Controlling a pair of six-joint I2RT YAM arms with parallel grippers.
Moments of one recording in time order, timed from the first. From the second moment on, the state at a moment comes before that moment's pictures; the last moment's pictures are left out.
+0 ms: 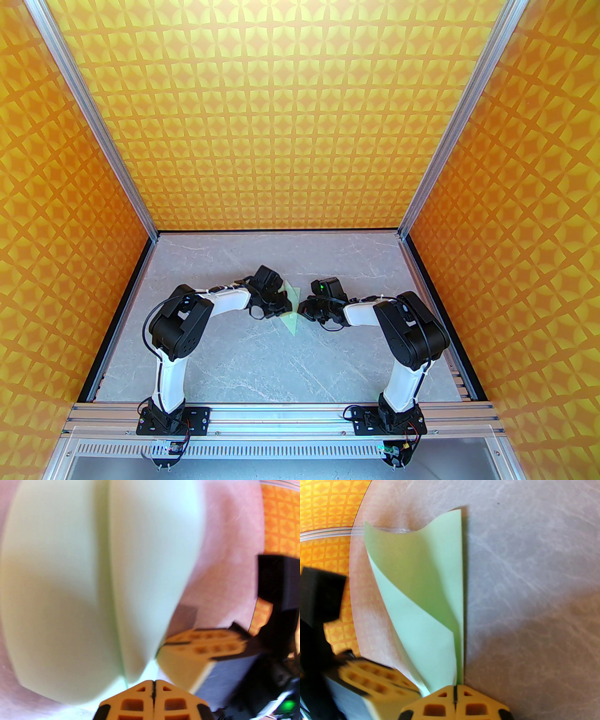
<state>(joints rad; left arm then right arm) -0.60 2.04 1.31 -0.24 0.54 -0.82 0.38 1.84 0.79 0.18 -0.52 0.81</state>
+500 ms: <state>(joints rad) -0.59 2.09 1.33 -0.26 0.54 -0.79 0.38 1.84 0.79 0.19 -0.52 0.81</state>
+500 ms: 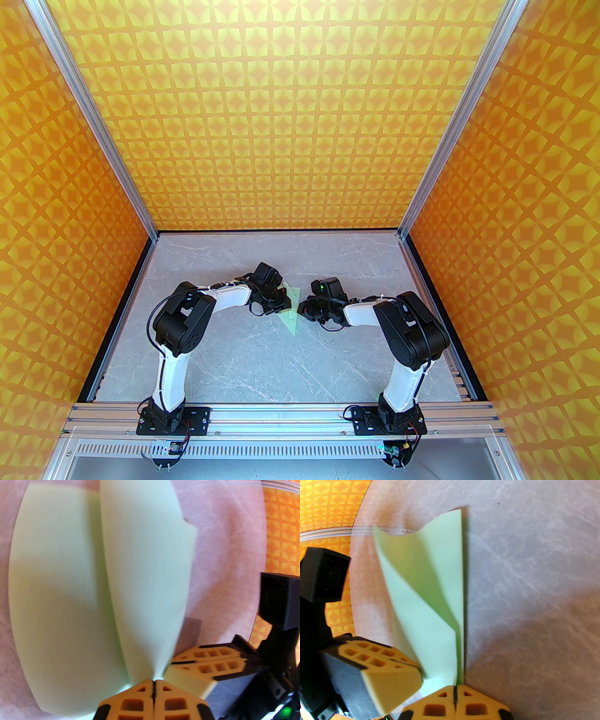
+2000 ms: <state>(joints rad) -0.59 2.10 1.34 -0.30 0.53 -0.74 0.49 1.70 0.76 0.09 -0.49 0.81</state>
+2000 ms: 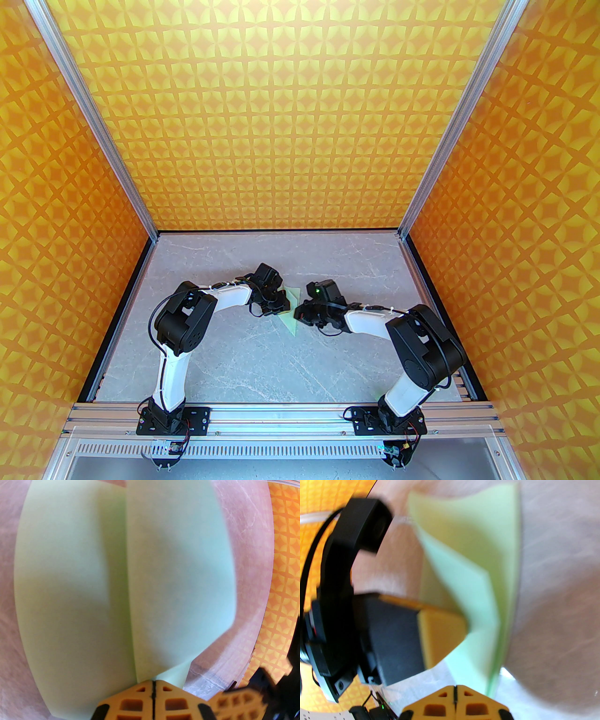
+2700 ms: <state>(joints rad) -0.60 2.08 1.30 -0.23 0.55 -0.77 0.50 1.78 0.73 0.17 -0.50 0.83</state>
